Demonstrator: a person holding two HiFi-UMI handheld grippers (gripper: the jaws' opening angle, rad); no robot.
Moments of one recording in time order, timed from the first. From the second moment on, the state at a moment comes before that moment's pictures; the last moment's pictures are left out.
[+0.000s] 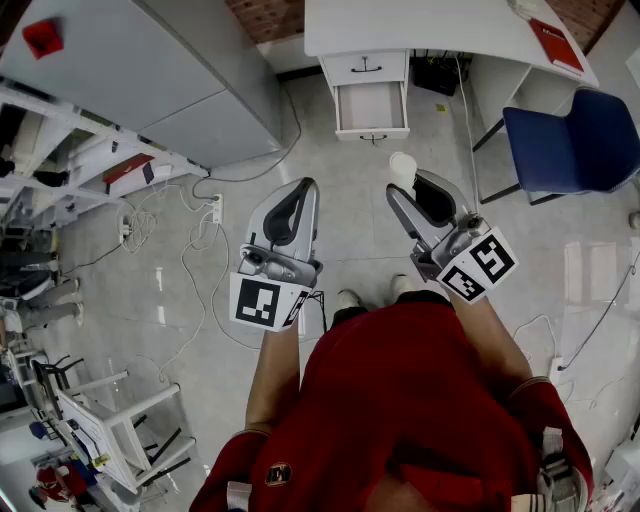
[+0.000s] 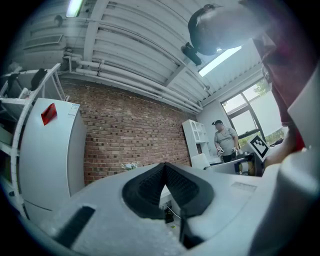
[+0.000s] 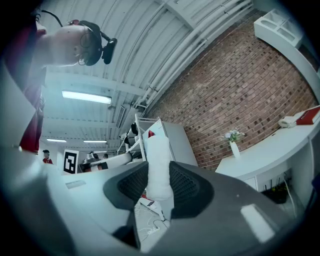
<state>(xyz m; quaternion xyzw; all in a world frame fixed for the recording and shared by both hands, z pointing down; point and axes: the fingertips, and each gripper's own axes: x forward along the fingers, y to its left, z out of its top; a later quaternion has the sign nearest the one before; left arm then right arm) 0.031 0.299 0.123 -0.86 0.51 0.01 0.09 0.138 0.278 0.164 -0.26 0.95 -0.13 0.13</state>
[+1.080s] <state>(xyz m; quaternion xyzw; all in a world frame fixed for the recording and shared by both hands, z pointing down) 0.045 0.205 0.158 -0.83 0.55 -0.01 0.07 0.191 0.181 0.212 -0.28 0.94 -0.16 0.11</state>
